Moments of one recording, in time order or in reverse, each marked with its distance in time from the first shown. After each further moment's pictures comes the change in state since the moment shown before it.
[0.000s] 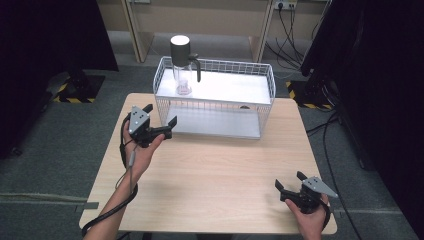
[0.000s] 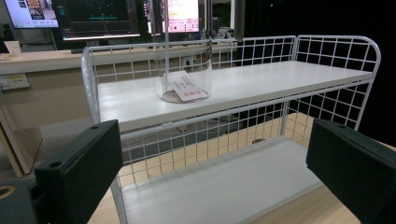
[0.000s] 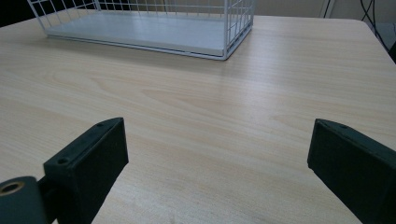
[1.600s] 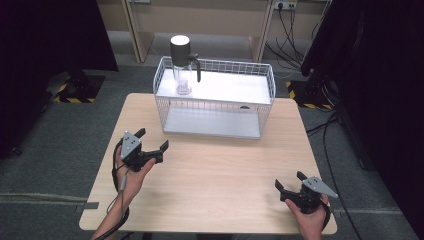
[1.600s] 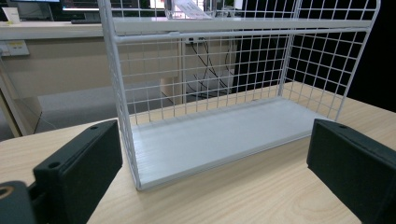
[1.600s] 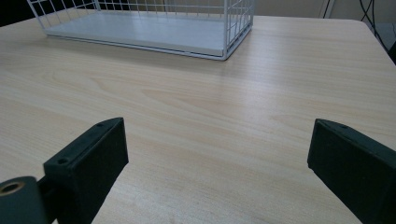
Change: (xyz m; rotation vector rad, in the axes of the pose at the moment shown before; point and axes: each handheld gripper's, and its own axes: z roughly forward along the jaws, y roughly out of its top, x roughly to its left) left arm 0.000 -0.064 -0.042 0.062 0.004 -0.044; right arm 0.000 0.000 0.000 0.000 -0.001 -0.001
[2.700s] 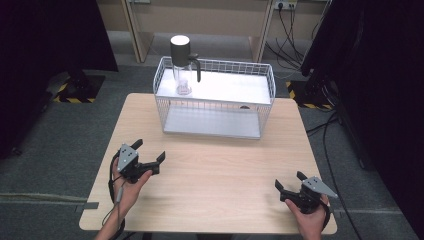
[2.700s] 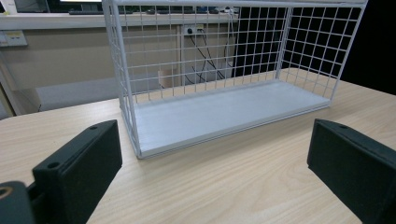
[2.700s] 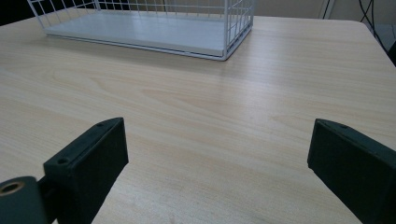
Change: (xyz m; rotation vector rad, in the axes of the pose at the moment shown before) left arm 0.000 -0.028 -0.020 0.020 -0.004 0.002; right arm 0.000 0.000 0.000 0.000 -0.002 -0.004
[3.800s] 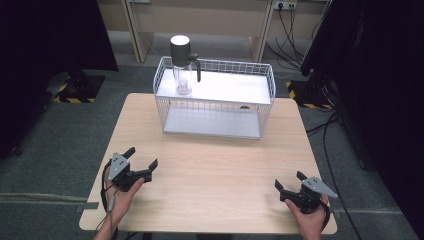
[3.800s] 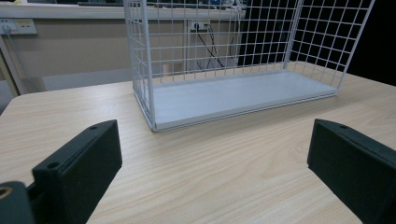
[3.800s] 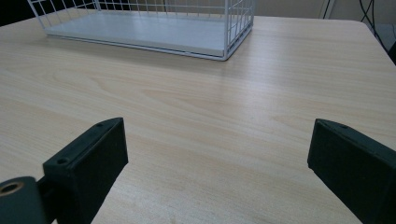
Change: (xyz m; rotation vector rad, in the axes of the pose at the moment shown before) left arm 0.013 -0.024 -0.021 0.007 0.022 -0.030; right arm 0.000 0.000 0.000 -0.001 0.001 0.001
